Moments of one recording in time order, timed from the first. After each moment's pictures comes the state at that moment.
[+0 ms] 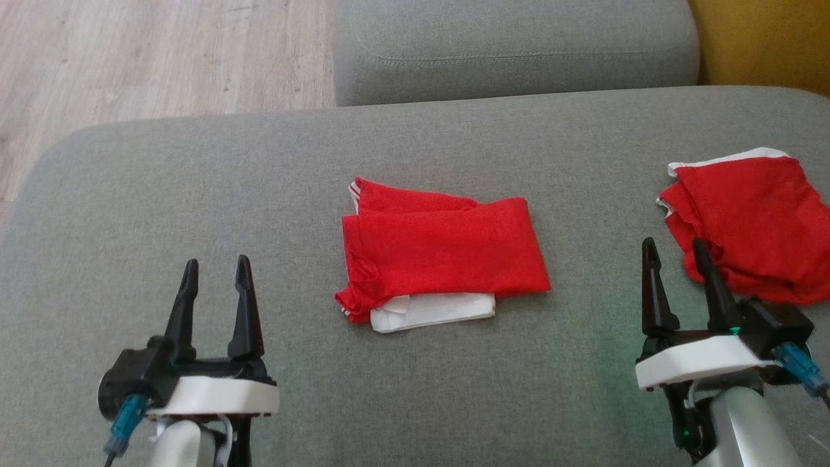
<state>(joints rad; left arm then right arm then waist) -0.09 0.05 -0.08 0.25 -0.26 -0.09 -0.26 -0.11 -0.05 0.00 0.33 0.20 0.13 -0.25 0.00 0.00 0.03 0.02</state>
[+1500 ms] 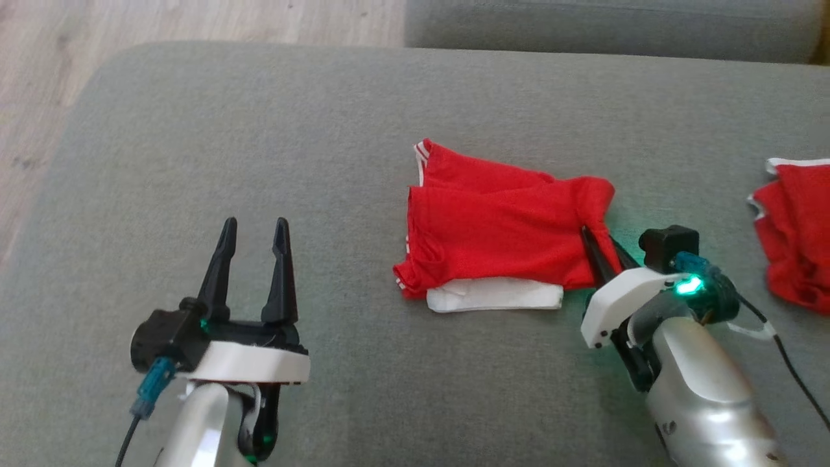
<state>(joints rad) -0.19 0.04 -0.18 0.26 -0.30 -0.09 -0.26 -0.47 -0.06 0.16 0.86 0.15 0.13 -0.11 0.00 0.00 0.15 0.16</state>
